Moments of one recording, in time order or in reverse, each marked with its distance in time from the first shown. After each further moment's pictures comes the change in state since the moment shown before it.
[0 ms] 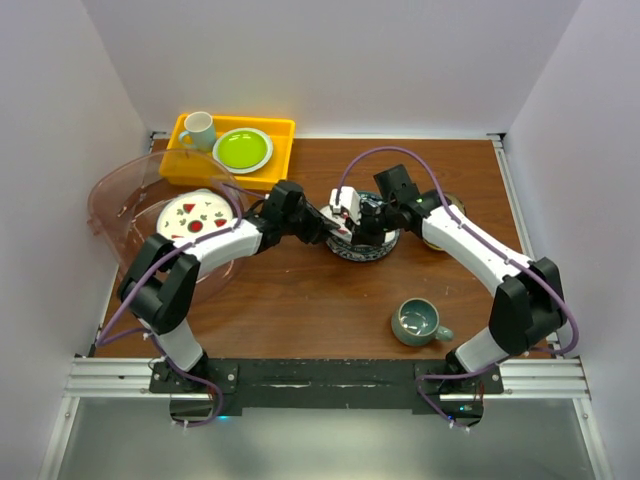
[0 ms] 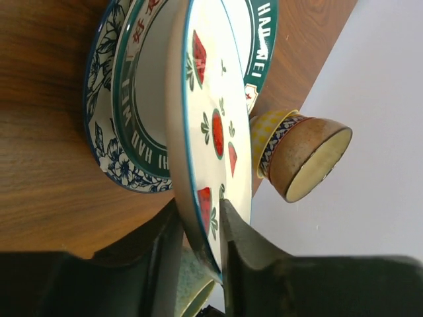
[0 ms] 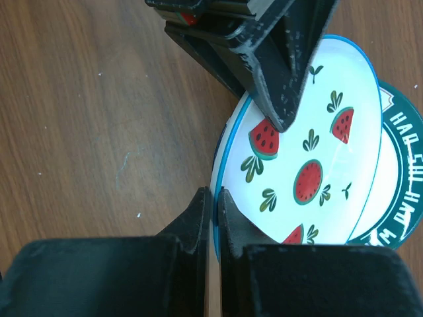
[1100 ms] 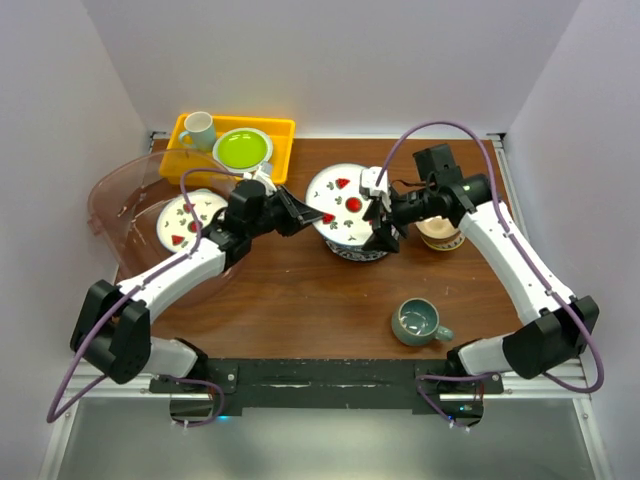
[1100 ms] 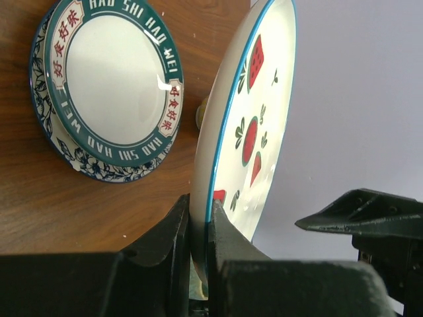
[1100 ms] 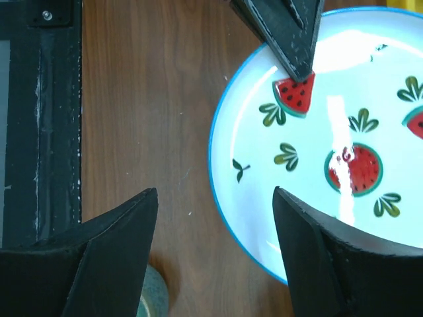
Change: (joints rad) left arm 0.068 -0.330 -0.166 0.139 0.069 0.284; right arm -0.127 -0.144 0.189 -0.324 -0.325 -0.102
